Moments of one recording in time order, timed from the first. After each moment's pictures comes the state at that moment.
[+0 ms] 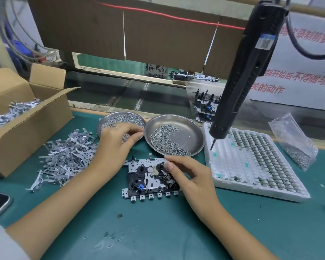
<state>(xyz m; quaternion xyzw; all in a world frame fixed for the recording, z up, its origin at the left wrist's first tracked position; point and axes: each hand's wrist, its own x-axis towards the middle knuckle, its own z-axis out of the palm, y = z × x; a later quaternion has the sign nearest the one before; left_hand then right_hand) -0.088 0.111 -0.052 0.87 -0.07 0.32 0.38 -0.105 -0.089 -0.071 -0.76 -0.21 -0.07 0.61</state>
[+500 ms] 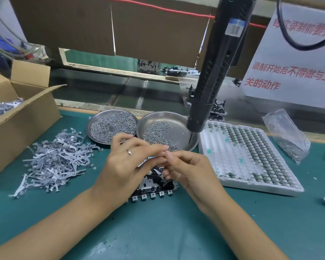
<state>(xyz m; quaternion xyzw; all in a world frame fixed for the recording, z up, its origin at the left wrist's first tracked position) -0.113 0.071 -0.062 0.79 -0.28 0.44 0.31 -0.098 -0.096 -0.051 -0.62 -0.14 0.15 0.76</state>
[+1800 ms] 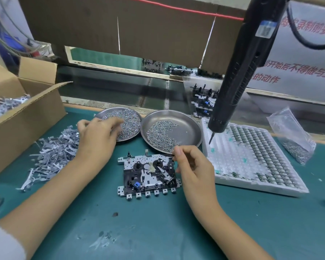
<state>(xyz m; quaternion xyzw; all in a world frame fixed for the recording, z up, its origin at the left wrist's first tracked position) -0.071 0.132 -0.063 0.93 0.07 0.30 0.21 -0.105 -0.082 -0.071 -0.76 -0.15 -0.13 0.62</state>
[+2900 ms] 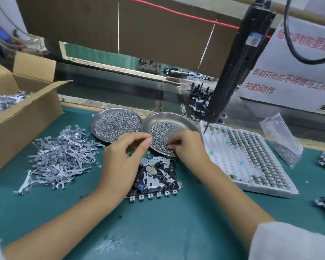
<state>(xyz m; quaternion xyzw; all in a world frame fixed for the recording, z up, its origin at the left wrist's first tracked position) -0.114 0.076 -0.064 0.76 0.00 0.29 0.59 -0.019 -0.074 -0.055 -0.94 -0.17 -0.06 0.28</state>
